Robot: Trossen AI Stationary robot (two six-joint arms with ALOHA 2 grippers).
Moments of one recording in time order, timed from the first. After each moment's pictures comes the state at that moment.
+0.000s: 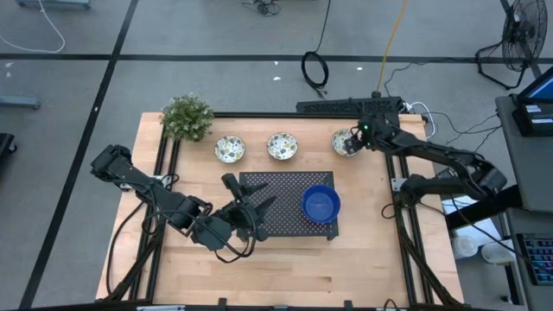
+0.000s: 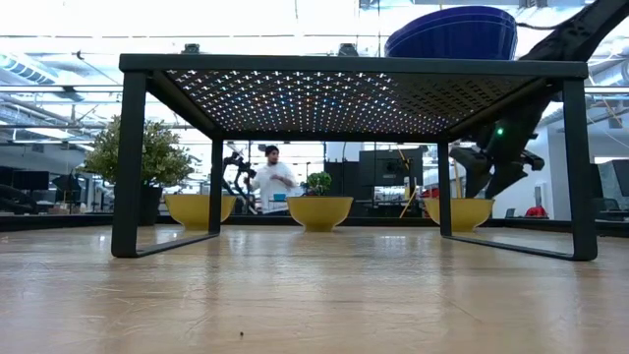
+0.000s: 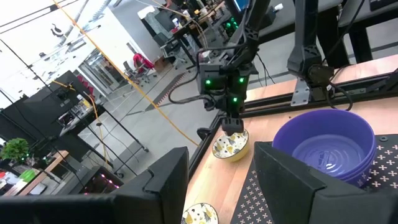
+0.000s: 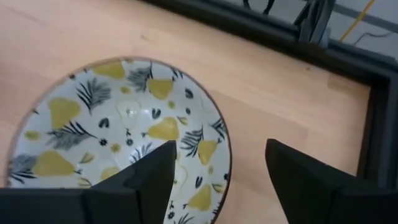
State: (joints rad) left arm -0.54 1.58 1.43 -0.16 -1.15 0.23; right arm -0.83 1.16 0.52 -0.29 0.23 0.28
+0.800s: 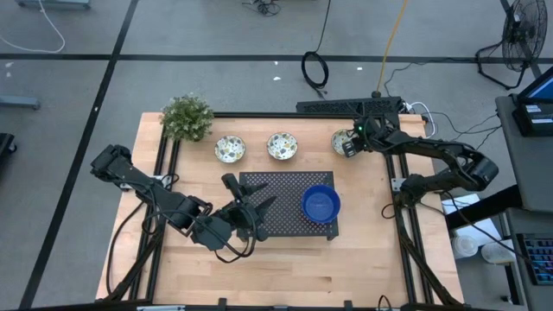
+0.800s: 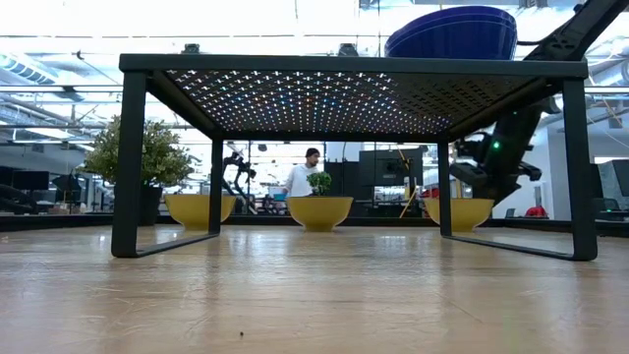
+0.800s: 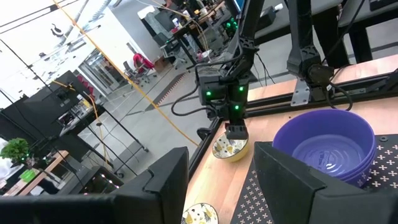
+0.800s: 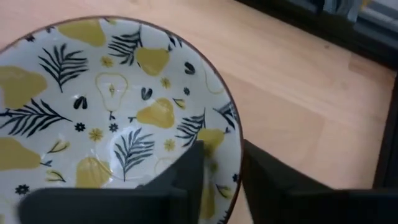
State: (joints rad) left arm -0.54 1.58 1.43 -0.16 -1.15 0.23; right arm -0.83 1.28 0.52 -0.25 0.23 0.25
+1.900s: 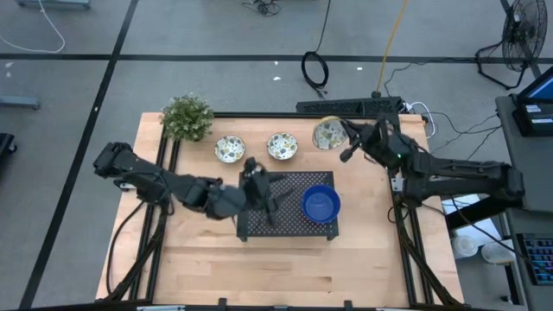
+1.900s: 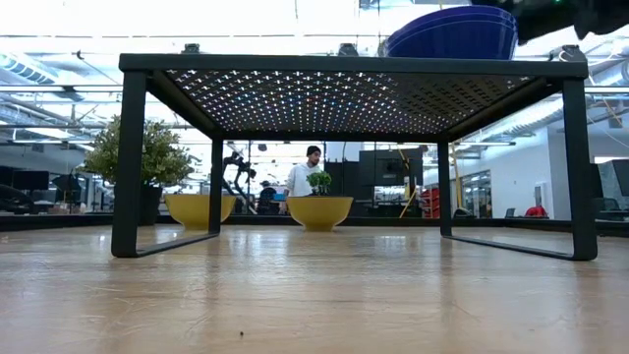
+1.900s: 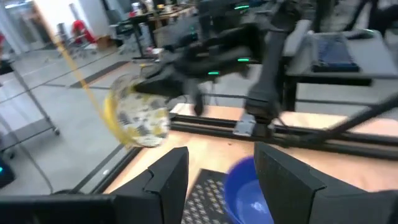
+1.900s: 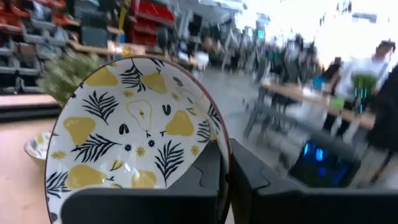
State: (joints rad) left arm -0.35 1.59 1.43 -0.07 -0.75 -0.04; right arm -0.20 0.79 0.52 0.30 0.58 -0.25
